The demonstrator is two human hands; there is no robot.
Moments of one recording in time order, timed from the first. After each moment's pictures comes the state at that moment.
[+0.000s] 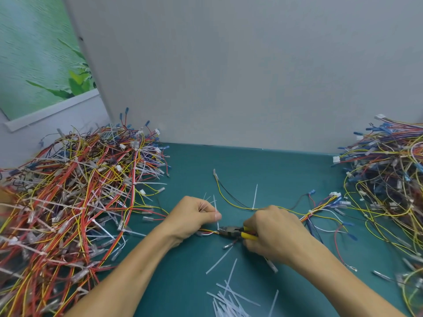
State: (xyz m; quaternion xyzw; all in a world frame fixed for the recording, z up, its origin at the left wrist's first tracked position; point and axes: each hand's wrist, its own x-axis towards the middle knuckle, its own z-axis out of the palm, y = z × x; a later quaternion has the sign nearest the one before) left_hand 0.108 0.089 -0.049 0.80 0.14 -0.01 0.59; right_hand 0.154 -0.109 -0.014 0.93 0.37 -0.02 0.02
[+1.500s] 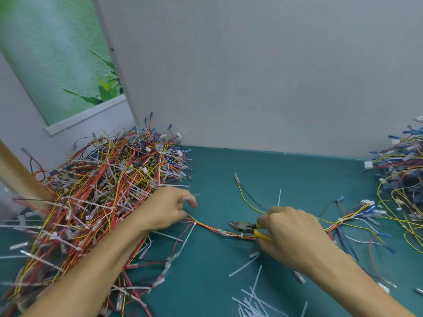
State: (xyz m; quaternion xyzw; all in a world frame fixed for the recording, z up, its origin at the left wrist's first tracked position) left_hand 0.073 0.182 -0.009 0.96 0.10 -0.02 0.27; right_hand 0.141 -0.091 -0.005 0.92 0.39 0.03 0.02
